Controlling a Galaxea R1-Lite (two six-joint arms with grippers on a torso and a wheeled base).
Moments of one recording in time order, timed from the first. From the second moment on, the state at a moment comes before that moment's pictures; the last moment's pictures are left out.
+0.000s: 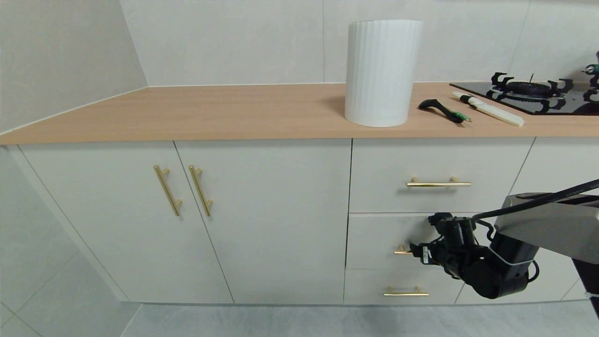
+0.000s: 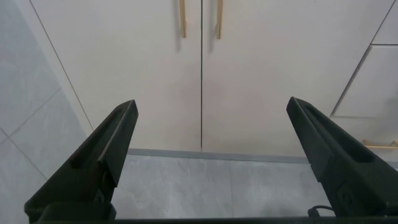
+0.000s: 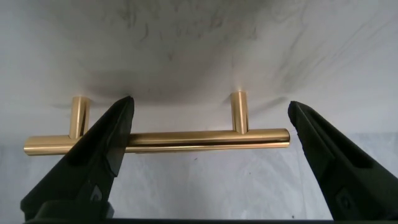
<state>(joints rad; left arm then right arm) 0.00 0.00 0.00 0.00 0.05 -0.01 0.20 2.46 -0.85 -0.96 -0.24 0.12</state>
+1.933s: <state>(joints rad) 0.00 0.00 0.00 0.00 0.05 -0.01 0.29 2.10 -0.77 -0.82 -0.21 0.15</state>
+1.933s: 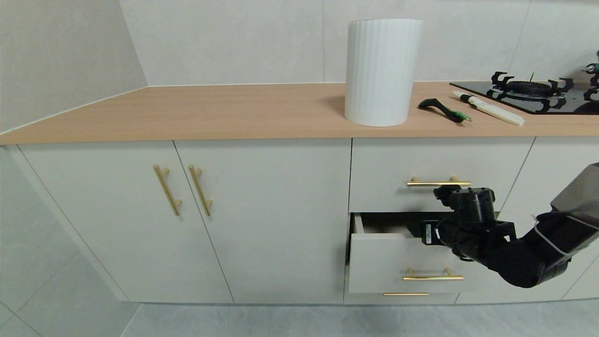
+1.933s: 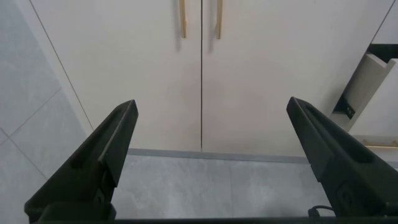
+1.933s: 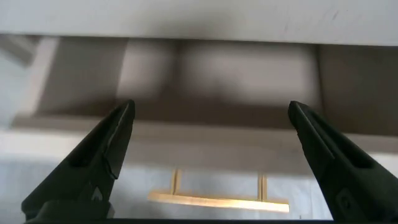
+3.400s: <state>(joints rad) 0.00 0.00 0.00 0.00 0.05 -0.01 0.30 1.89 -0.77 -0.18 -0.17 0.04</state>
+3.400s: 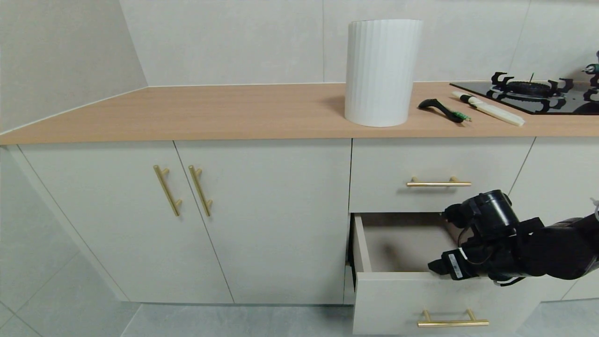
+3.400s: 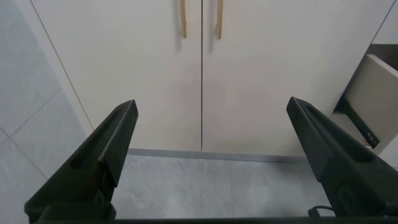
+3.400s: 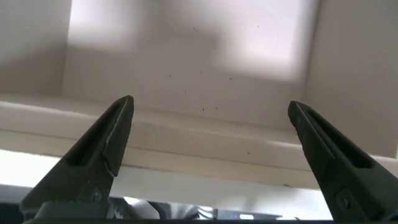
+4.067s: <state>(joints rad) 0.00 0.00 0.00 0.00 0.05 -0.01 0.37 1.77 -0.77 0.24 -0.17 -0.10</state>
